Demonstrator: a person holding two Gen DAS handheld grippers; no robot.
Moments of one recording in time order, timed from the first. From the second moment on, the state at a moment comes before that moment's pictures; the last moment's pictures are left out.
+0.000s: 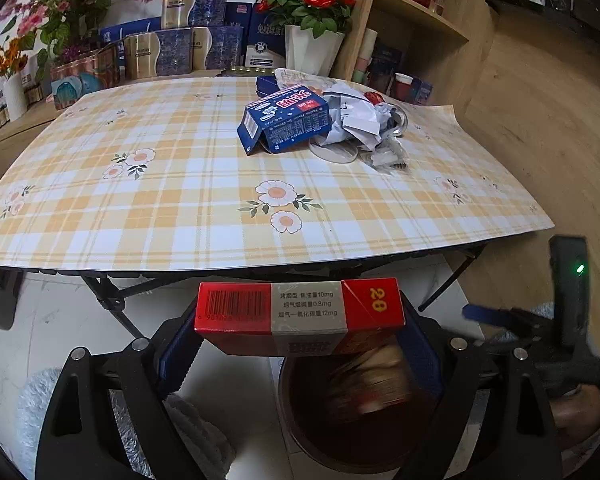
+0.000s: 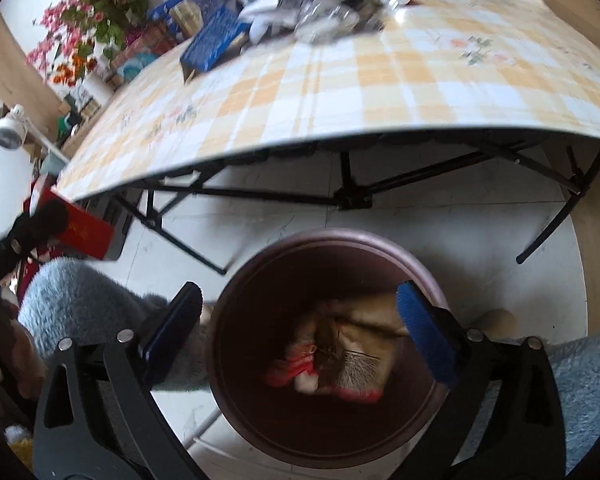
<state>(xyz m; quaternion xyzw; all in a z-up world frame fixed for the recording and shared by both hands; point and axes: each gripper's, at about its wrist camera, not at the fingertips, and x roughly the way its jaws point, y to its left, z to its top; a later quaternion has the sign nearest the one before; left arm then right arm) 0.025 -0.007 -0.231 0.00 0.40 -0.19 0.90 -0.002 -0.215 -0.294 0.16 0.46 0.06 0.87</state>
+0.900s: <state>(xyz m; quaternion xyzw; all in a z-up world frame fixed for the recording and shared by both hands) 0.022 -0.095 -0.287 0.14 0.46 -0.29 0.83 -0.013 -0.262 -0.256 0.09 0.34 0.02 0.93</state>
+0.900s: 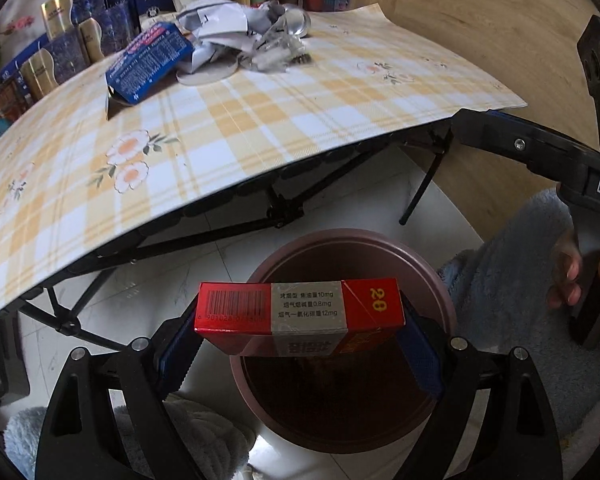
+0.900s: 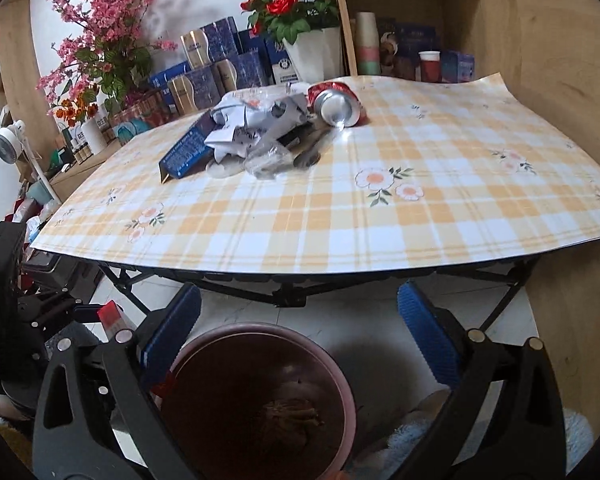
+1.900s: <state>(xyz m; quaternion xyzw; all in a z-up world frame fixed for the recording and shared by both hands) 0.048 -0.027 -0.269 -0.02 0.46 -0.20 0.86 -0.007 -0.267 -0.269 0.10 0.37 -0.01 0.92</state>
